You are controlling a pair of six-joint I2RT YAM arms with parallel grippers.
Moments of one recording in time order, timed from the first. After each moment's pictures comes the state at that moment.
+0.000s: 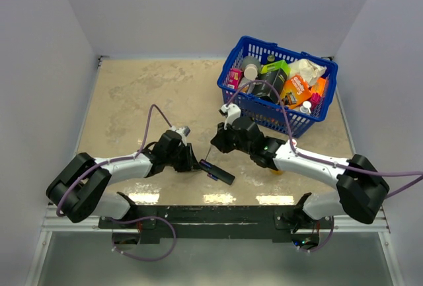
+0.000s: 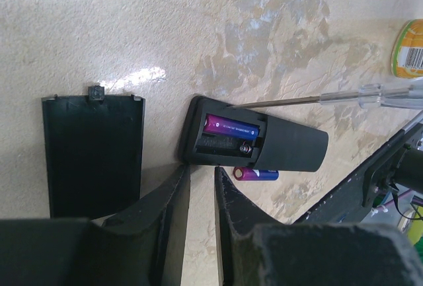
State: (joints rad) left arm -0.65 1.37 0.45 0.09 0.27 -0.78; right arm 0.86 1.35 0.77 0.09 0.04 0.40
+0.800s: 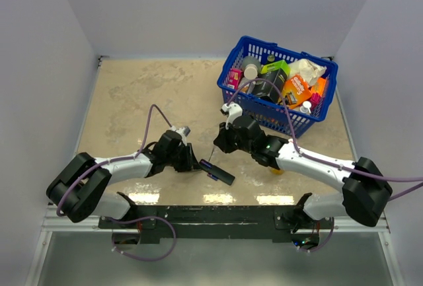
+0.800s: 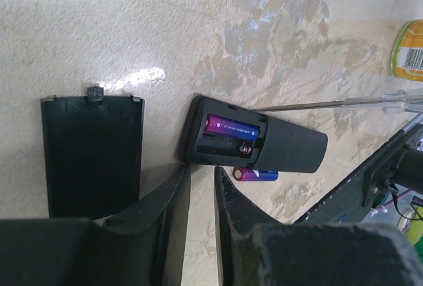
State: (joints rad) left arm -0.65 1.37 0.45 0.09 0.27 -0.79; right arm 0.86 1.32 0.80 -0.04 0.06 0.40
